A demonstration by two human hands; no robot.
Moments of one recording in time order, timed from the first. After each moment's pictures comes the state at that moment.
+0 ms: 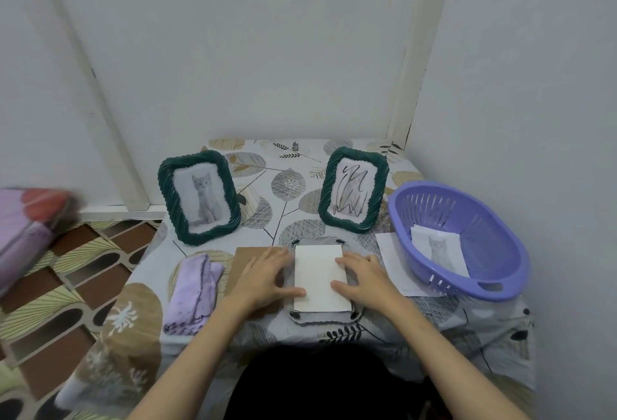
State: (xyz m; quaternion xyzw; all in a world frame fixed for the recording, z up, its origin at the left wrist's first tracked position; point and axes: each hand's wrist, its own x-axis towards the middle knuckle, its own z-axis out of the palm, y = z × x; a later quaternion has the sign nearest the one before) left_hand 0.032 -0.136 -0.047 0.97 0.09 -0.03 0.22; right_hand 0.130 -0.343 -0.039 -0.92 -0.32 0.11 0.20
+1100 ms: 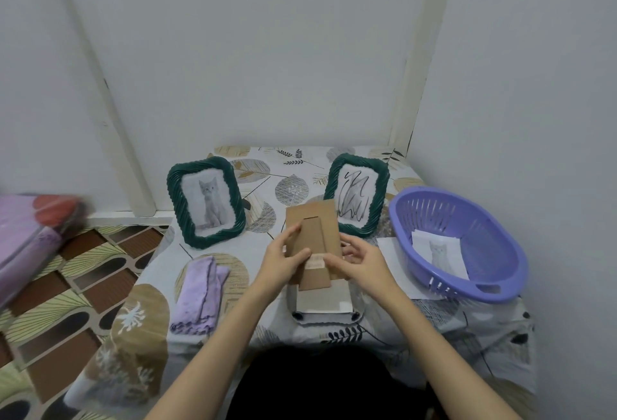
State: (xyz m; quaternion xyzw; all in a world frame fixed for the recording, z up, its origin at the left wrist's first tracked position) left_hand 0.037 -0.179 0.002 0.74 0.17 0.16 0.63; right_hand 0.101 -0.332 0.009 -0.73 -0.23 0.17 0.62
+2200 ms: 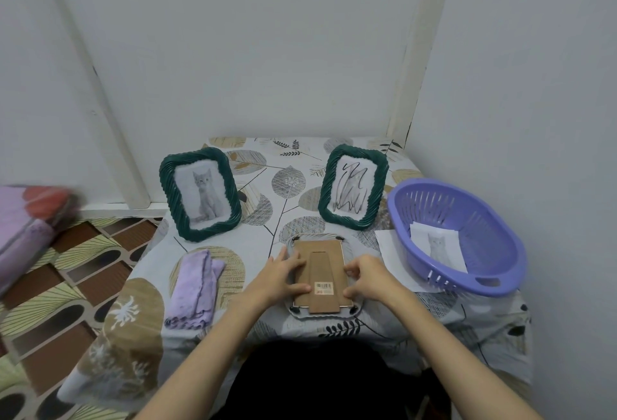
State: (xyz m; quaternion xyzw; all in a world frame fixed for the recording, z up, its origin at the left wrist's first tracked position) left_hand 0.039 -0.162 -0.042 0.95 0.10 -0.08 0.28; right_hand 0.124 -0.341 -0.016 -0.92 -0.25 0.21 0.23
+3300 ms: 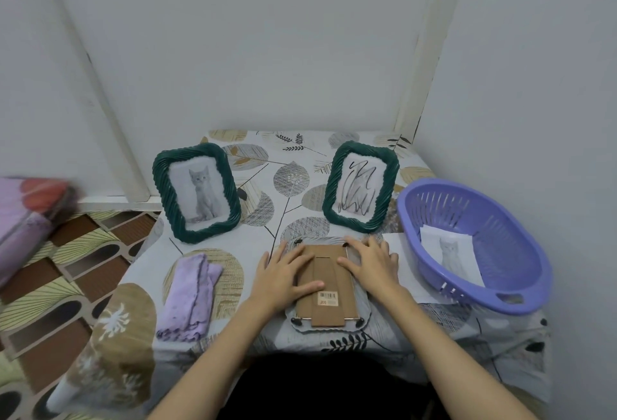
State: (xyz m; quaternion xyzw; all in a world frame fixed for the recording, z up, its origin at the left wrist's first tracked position) left_hand 0.058 -0.153 -0.070 0.98 0.10 0.01 0.18; right_hand 0.166 -0.319 -0.051 -0.96 -0.24 0.03 0.15
